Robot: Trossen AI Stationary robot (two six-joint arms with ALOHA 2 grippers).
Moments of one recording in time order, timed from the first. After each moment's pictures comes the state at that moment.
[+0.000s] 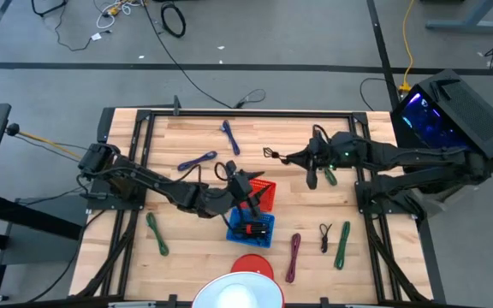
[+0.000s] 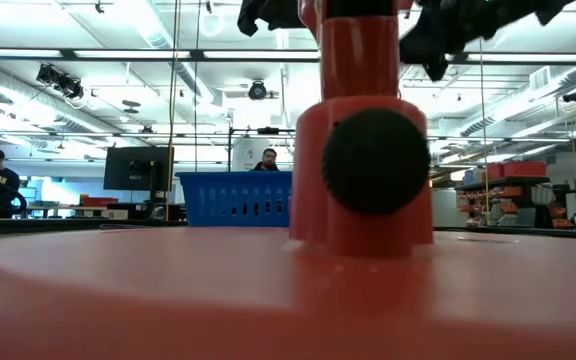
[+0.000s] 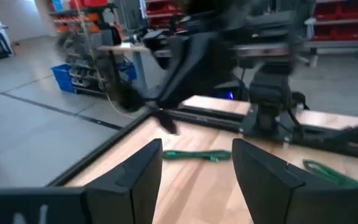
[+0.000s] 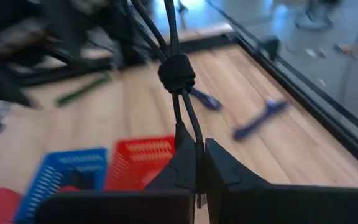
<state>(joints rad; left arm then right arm) -0.30 1.70 1.16 0.38 -0.86 -0.06 -0.11 0.96 0.75 -0.16 0.03 0.12</state>
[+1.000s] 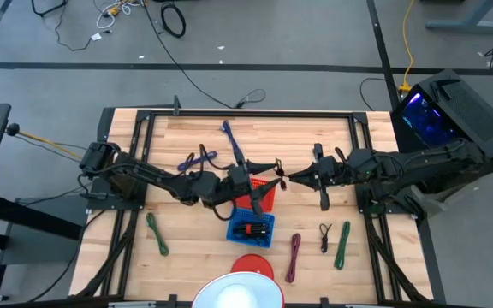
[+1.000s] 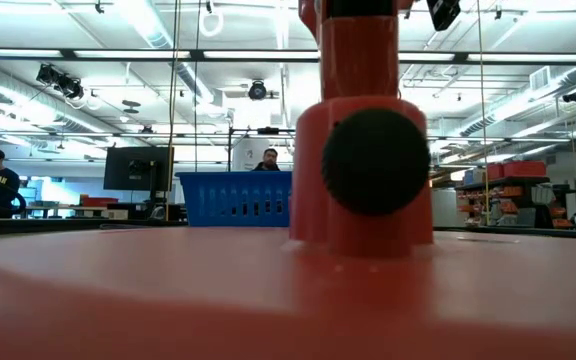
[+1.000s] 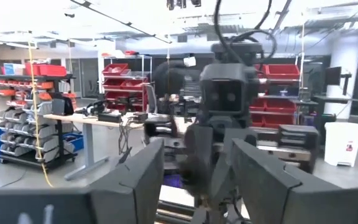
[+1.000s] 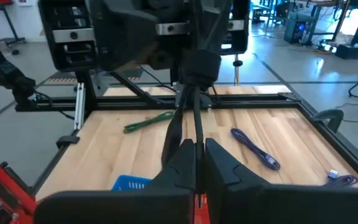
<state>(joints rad) -0.24 1.70 1.16 0.82 -0.58 0.09 0.18 0.91 0.76 -0.04 0.14 0.05</state>
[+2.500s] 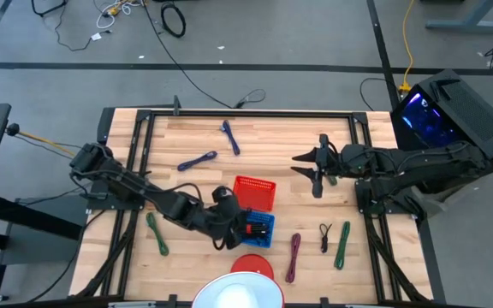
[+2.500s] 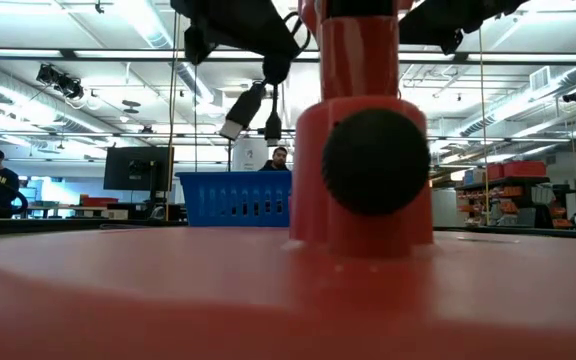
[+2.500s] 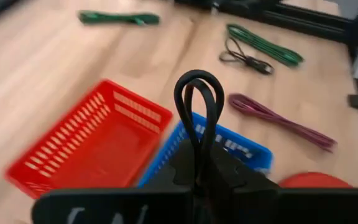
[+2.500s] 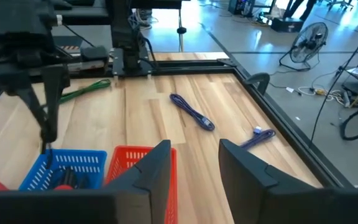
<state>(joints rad) -0.43 1.64 1.17 -0.23 -0.56 -0.55 0.08 0.90 0.76 -0.19 0.27 0.01</state>
